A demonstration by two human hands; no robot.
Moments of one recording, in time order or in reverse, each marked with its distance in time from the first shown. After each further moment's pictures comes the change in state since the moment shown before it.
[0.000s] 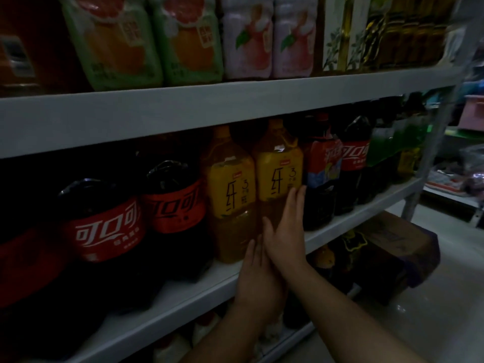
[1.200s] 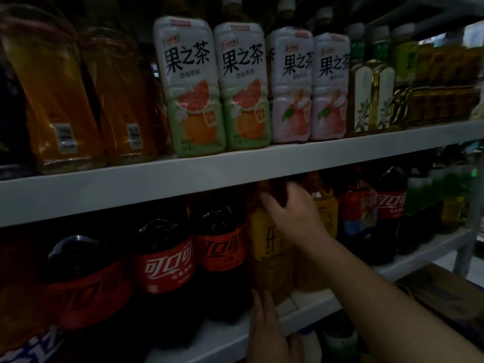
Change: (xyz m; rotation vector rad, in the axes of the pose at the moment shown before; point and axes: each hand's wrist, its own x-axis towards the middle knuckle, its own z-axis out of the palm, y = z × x) left_hand -0.045 -0.026 -0.020 -0.702 0.076 -0.600; right_hand 0.085 -0.138 -0.029 -0.013 -0.213 -0.152
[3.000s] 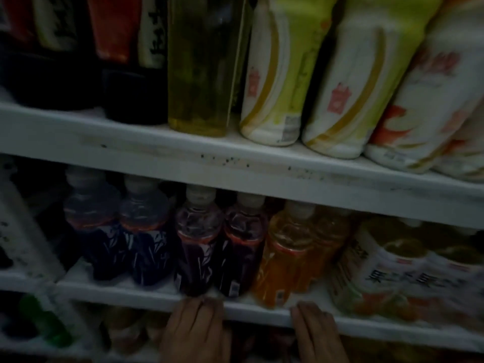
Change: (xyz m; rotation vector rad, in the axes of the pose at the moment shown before) left_hand -0.064 -0.007 -0.457 0.716 0.564 -0.031; right_hand -0.014 -0.268 0.002 -0.385 -0.677 -0.350
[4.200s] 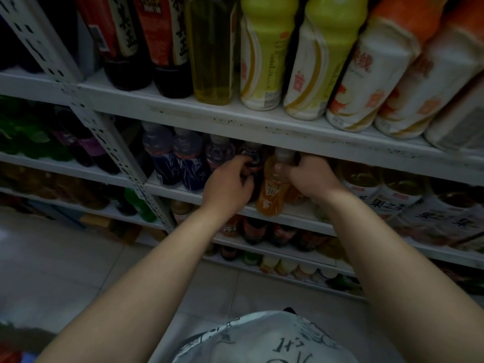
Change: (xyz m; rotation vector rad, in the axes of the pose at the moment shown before) left_hand 0.126 0.044 -0.138 -0.532 -0.355 -0.429; right_hand 0.109 -0.024 -0.181 0.743 -0.284 0.274
